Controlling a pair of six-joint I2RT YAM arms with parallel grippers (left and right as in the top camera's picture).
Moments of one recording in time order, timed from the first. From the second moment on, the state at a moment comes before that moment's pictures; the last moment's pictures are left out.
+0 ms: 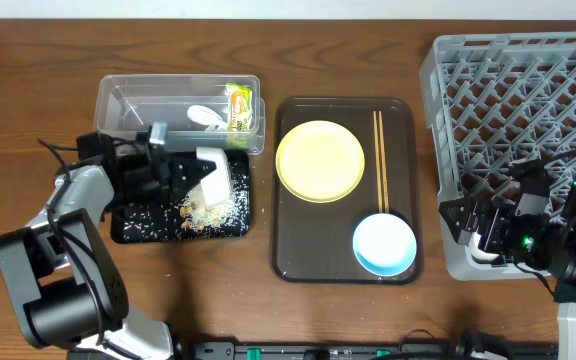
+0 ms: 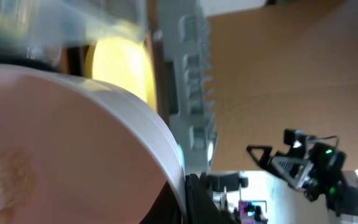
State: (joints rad) left arm 0.35 1.76 0.95 -0.66 1.42 0.06; right arm -0.29 0.93 1.03 -1.16 -0.56 0.00
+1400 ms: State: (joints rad) left arm 0.20 1.37 0.95 -0.75 0.90 -0.24; right arm -0.29 0.93 1.03 -1.16 -0.56 0.00
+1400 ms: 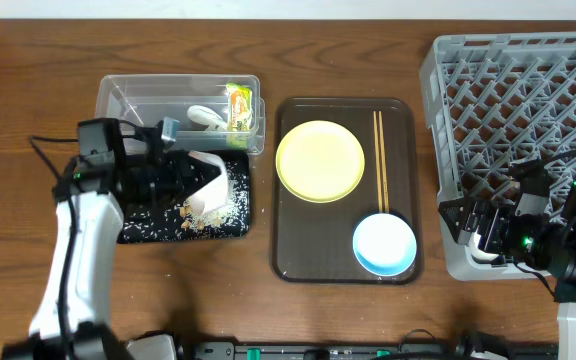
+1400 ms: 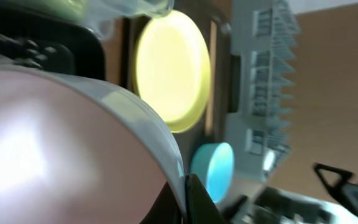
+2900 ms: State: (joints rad) left arm -0.96 1.54 0.95 -0.57 0.04 -0.46; right arm -0.29 0.93 1.03 -1.17 -0.56 0.00
